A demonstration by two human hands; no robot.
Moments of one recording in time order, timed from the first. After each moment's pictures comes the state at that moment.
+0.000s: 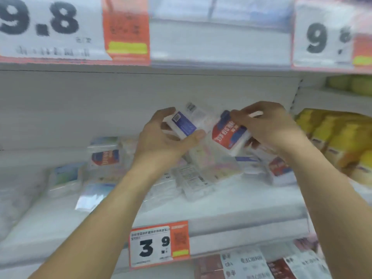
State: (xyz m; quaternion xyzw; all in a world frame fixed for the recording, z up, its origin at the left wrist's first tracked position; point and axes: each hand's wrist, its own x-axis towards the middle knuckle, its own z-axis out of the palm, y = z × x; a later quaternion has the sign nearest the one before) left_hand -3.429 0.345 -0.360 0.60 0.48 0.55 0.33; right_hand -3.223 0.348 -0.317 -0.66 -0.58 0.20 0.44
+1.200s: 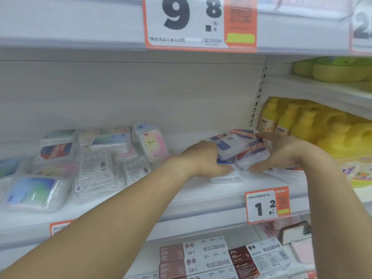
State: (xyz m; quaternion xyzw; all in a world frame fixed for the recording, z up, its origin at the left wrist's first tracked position) left_hand -3.240 0.379 -0.400 0.85 0.50 0.08 0.15; right_hand -3.035 0.351 -0.362 -0.77 -0.61 0.19 0.03
